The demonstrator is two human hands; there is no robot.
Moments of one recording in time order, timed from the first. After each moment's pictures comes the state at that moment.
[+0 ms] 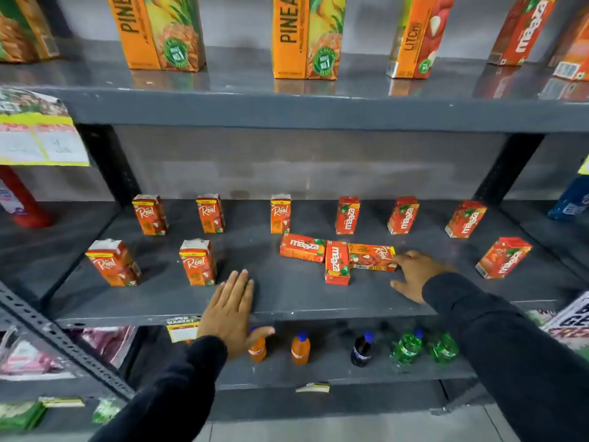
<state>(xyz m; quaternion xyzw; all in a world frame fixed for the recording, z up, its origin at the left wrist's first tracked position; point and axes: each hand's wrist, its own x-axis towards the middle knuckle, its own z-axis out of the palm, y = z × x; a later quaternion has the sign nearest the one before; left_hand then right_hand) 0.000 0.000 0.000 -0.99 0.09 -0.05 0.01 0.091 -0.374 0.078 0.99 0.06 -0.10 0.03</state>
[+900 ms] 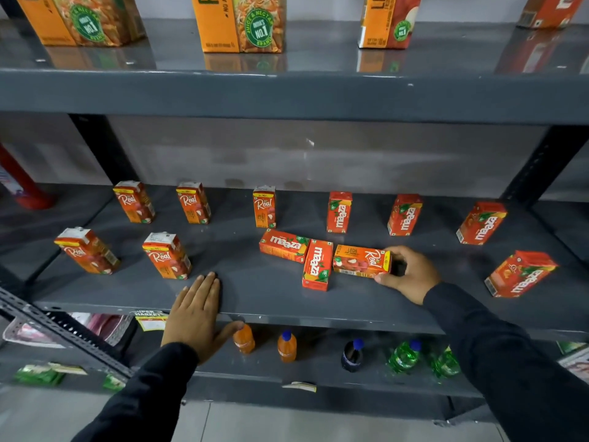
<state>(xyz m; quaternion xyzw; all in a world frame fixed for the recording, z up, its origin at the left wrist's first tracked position) -0.002 -0.018 -0.007 -1.00 -0.03 -0.05 0.03 0.138 -0.415 0.041 0.91 0.06 -0.07 -0.41</state>
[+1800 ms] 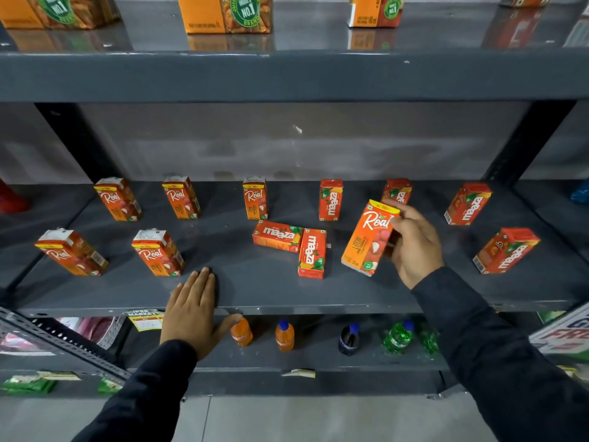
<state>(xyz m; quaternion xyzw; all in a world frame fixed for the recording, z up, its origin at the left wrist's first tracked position) 0.000 -0.016 -0.013 -1.00 -0.03 -0.05 0.02 0.098 -0.367 0.103 0.63 -0.03 0.04 -0.77</state>
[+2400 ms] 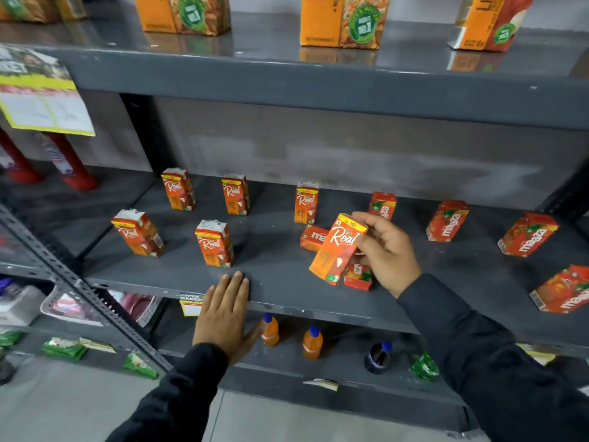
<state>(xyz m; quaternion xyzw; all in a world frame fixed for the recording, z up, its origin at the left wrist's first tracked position) -0.029 0.002 -0.020 -1.00 -0.05 -0.05 0.02 0.095 -0.262 0.103 0.73 0.16 -0.02 -0.66</state>
